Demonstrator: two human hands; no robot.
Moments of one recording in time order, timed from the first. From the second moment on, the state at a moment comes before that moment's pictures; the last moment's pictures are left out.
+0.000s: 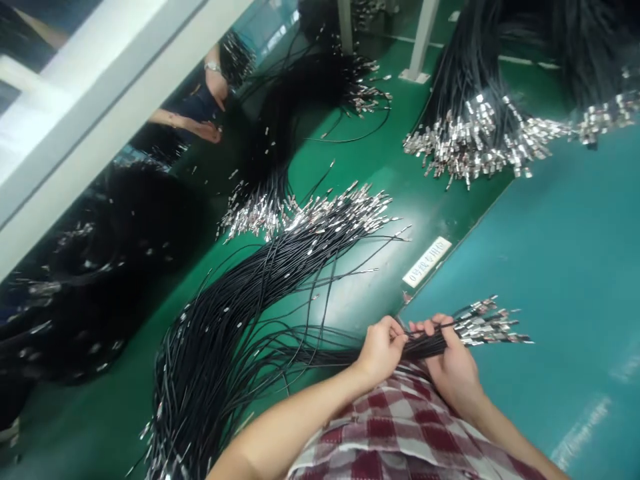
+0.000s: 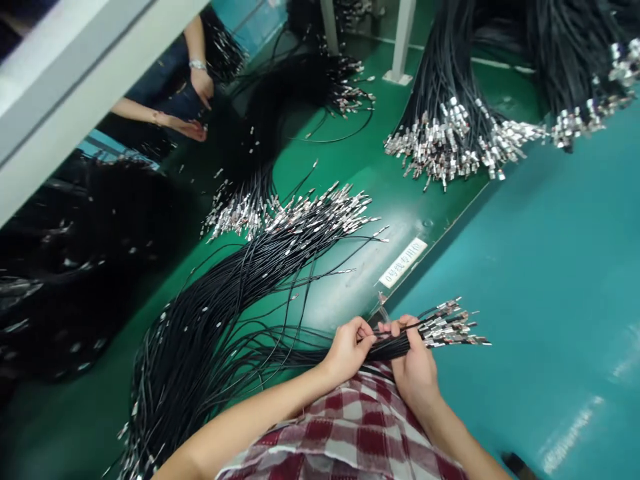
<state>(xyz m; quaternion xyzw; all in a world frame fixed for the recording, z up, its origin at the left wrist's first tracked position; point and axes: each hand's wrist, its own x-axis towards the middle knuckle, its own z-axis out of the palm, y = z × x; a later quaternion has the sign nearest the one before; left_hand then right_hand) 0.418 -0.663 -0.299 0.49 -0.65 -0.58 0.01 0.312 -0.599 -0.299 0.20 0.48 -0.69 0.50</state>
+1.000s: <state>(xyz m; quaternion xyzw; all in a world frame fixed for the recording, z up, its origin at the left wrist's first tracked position) 0.456 -0.774 -0.235 0.34 -0.63 -0.69 -0.05 0.300 -0.670 -0.286 0.18 0.47 -0.67 0.54</state>
